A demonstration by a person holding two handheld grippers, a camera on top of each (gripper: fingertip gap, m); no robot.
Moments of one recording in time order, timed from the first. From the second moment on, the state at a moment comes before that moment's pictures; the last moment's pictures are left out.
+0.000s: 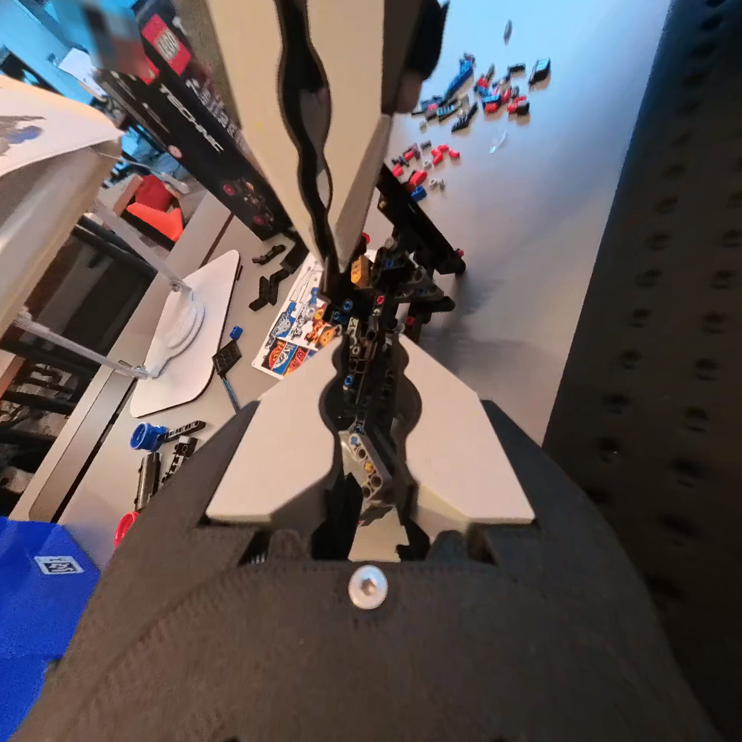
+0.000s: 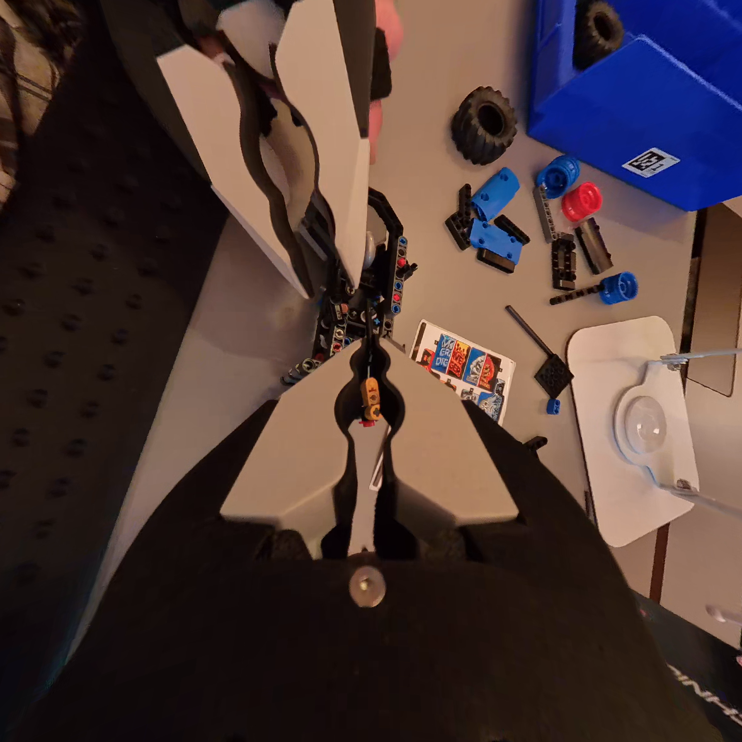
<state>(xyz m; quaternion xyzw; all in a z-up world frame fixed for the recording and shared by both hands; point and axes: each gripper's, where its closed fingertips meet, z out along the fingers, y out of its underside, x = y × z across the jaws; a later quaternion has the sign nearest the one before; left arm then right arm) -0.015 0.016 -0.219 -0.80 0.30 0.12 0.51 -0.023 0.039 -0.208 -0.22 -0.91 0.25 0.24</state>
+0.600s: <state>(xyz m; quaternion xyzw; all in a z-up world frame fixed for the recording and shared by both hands) -0.017 0.030 -0.224 -0.80 0.31 0.18 0.48 -0.018 0.056 -0.229 -0.16 -0.97 0.15 0.11</state>
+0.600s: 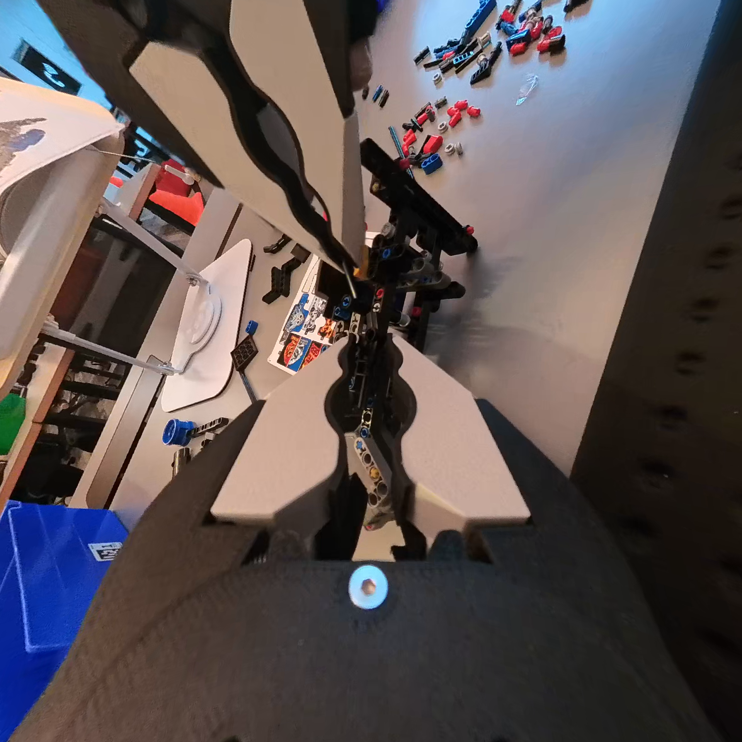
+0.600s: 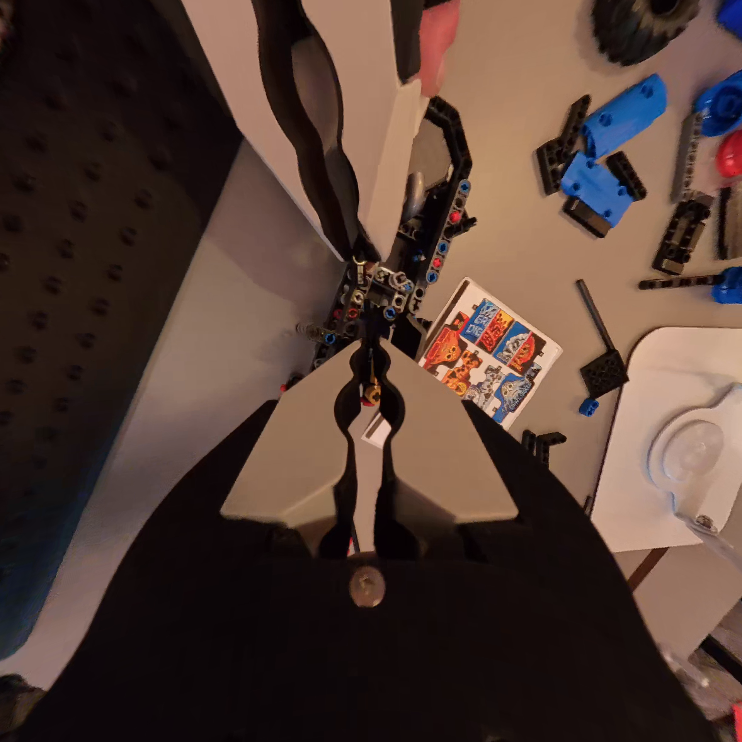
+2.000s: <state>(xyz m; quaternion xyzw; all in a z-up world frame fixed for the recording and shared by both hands) -0.019 0.025 -0.223 -0.79 0.31 0.19 0.49 -0.018 0.047 -0.233 -0.08 -0.98 0.16 0.02</state>
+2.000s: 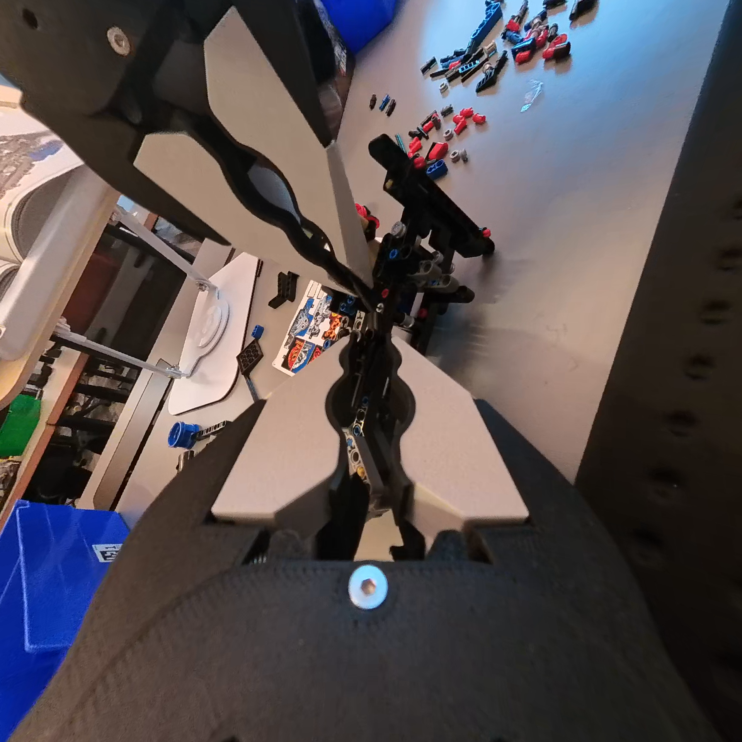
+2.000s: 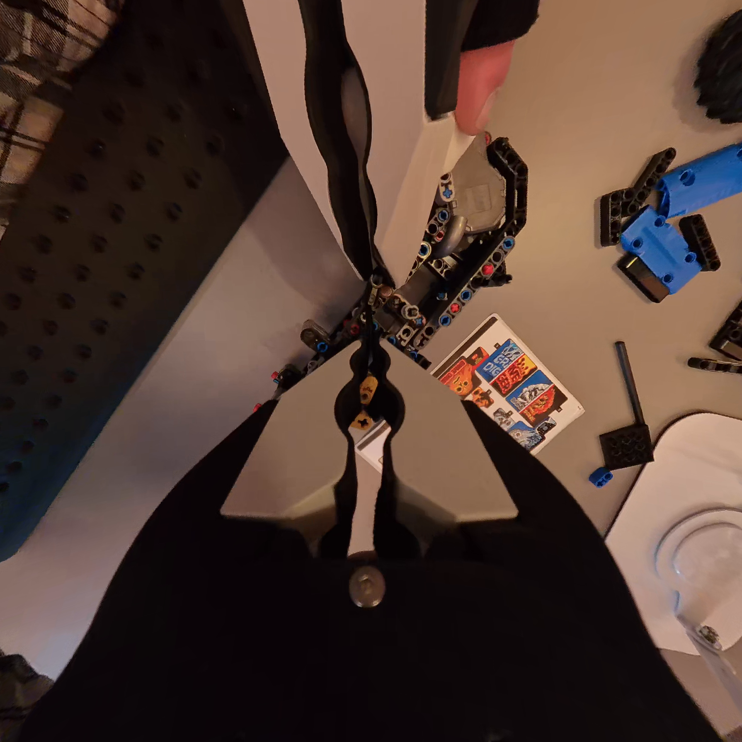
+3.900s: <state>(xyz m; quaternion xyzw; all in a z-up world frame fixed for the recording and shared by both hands) -0.024 0.024 -0.224 -0.79 0.30 0.20 0.49 -0.012 0.057 -0.243 -0.13 -0.99 0.03 -0.04</state>
